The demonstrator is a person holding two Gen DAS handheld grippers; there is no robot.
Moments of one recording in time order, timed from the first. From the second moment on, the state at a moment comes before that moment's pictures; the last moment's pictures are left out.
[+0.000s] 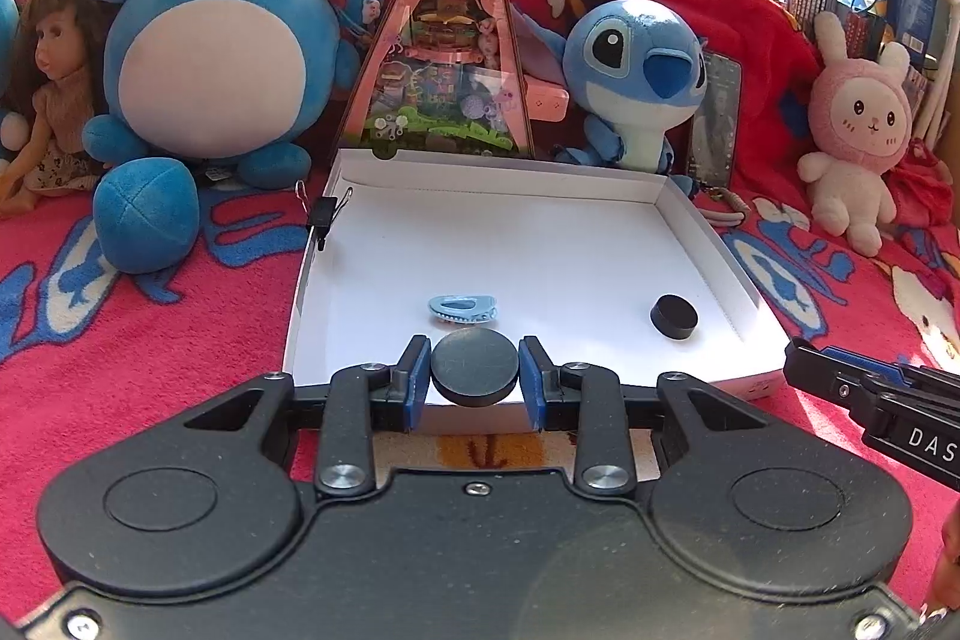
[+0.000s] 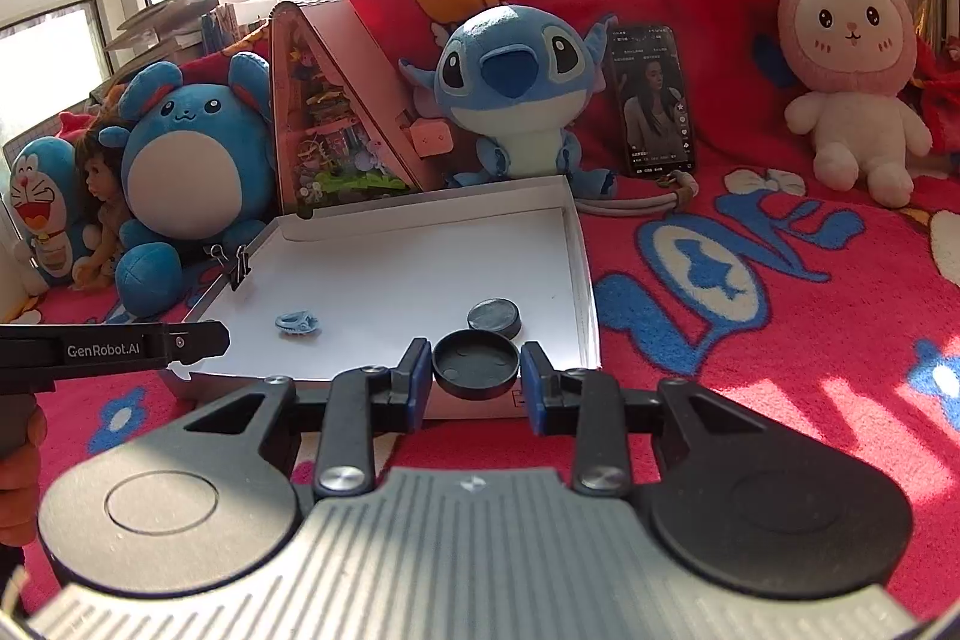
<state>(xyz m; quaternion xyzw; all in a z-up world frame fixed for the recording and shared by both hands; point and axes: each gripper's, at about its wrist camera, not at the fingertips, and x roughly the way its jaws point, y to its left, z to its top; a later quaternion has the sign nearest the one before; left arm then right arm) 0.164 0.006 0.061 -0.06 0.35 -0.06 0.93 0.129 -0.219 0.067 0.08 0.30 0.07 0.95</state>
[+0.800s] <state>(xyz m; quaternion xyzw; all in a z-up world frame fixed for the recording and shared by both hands) 0.225 -0.001 0.030 -0.04 0.42 -0.04 0.91 0.232 -0.212 0.048 0.09 0.39 0.06 0.91</state>
